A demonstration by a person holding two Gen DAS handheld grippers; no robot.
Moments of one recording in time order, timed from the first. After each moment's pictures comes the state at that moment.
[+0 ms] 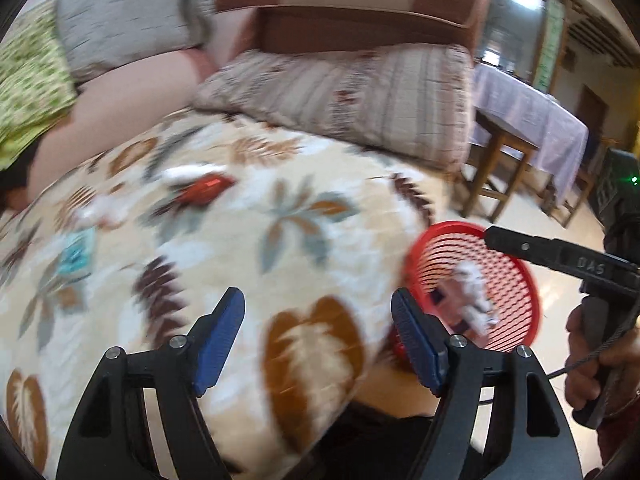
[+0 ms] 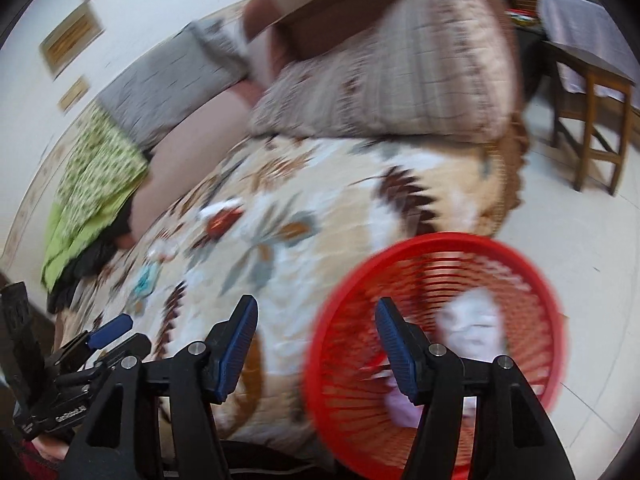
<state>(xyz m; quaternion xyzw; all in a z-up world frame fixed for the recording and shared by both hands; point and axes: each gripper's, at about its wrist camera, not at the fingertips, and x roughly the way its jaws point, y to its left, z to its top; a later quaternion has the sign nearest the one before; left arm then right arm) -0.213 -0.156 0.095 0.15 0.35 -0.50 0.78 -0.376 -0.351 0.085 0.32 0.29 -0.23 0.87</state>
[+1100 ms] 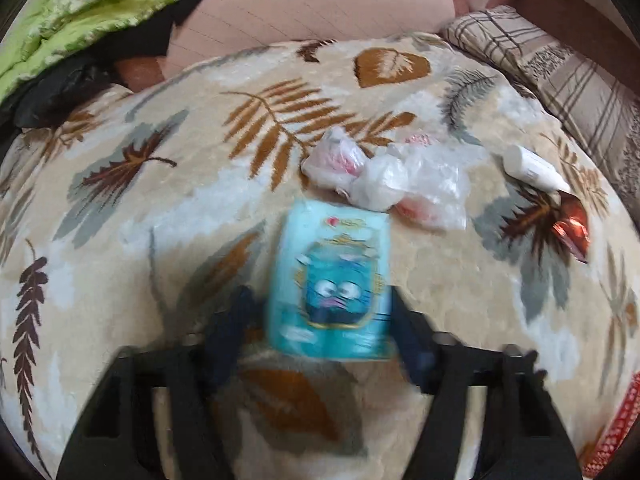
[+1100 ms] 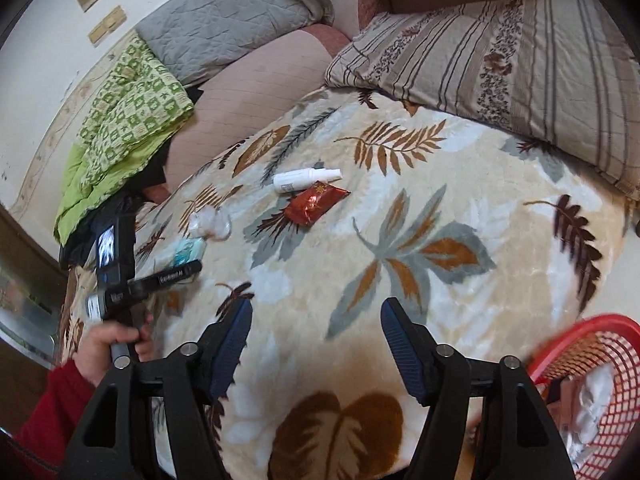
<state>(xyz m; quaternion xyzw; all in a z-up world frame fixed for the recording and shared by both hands) 0.076 -0.125 0.008 0.13 0.47 -0.21 0.84 -0.202 -0.329 0.083 0.29 0.36 -0.14 0.88</state>
